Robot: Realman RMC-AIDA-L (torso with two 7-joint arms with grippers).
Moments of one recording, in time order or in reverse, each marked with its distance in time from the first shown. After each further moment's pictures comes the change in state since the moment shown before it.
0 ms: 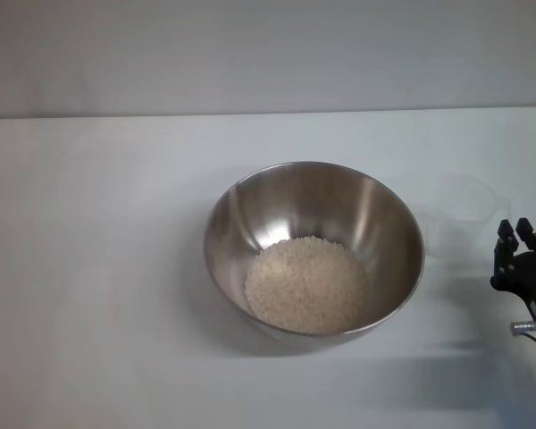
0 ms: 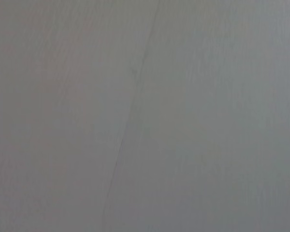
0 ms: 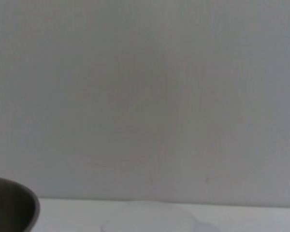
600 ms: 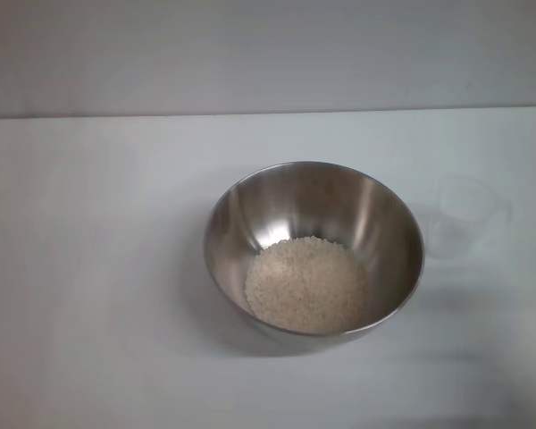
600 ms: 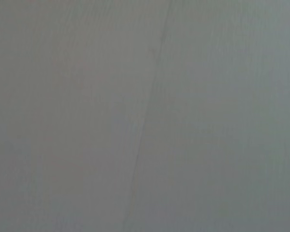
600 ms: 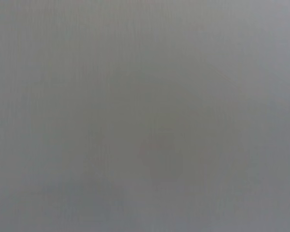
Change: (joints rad) left arm 0.023 0.008 -0.004 0.075 0.000 0.007 0.016; right arm -0.045 -0.009 -0.071 -0.071 0.007 -0.508 0.205
